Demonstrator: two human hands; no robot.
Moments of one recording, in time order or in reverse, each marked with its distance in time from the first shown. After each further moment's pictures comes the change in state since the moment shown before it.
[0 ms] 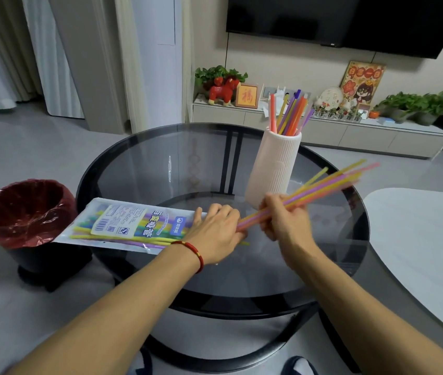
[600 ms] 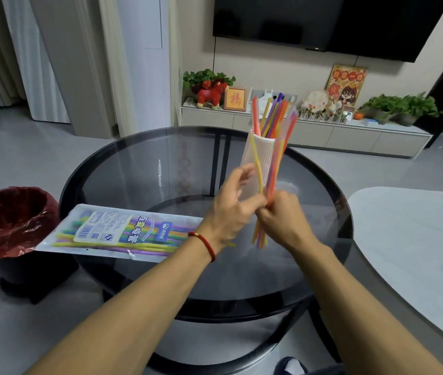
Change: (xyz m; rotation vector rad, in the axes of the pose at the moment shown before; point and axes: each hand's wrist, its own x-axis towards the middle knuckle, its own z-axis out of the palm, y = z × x) left_hand 0.024 0.055 -0.029 -1.170 0.302 0.067; right_hand 0.017 -0.018 -0.025 -0.817 -0.082 -0.462
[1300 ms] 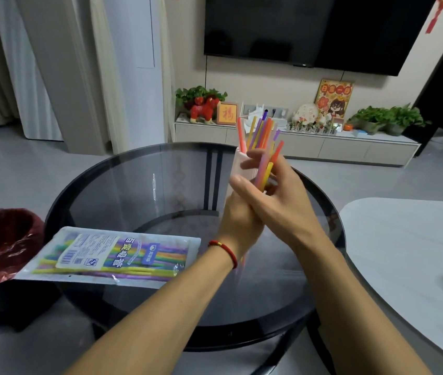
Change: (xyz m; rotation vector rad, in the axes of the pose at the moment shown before) left_hand 0.033 0.005 0.042 0.092 0.164 0.155; right_hand 0.015 -0.045 -0.049 0.398 0.064 -0.094
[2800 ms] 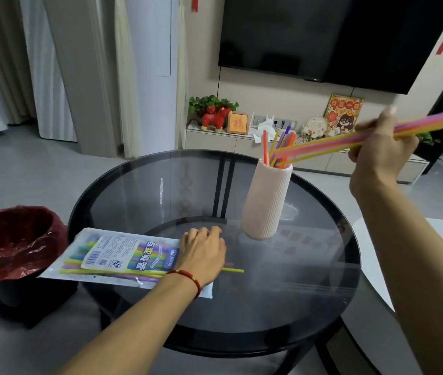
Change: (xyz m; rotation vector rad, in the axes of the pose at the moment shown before) left_hand -0.038 -0.070 -0.095 1.018 -0.201 -0.186; right_hand 0.092 -0.004 -0.075 0.390 0.827 0.148
